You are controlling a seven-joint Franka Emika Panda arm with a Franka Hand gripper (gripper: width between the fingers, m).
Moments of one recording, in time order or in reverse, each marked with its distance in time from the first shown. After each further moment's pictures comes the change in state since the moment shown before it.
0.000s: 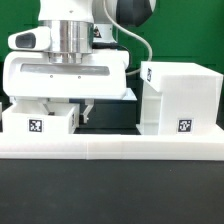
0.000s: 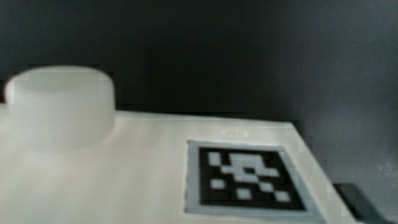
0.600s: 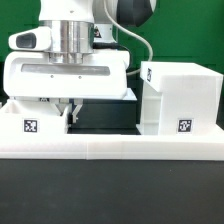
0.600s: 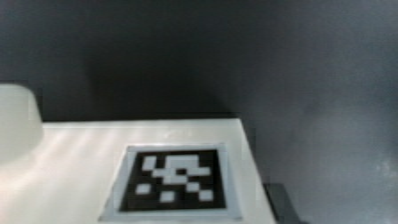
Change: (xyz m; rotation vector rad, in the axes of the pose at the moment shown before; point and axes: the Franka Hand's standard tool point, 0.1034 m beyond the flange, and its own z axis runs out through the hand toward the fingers) arm 0.000 -0.001 0.000 0.001 -0.001 -0.003
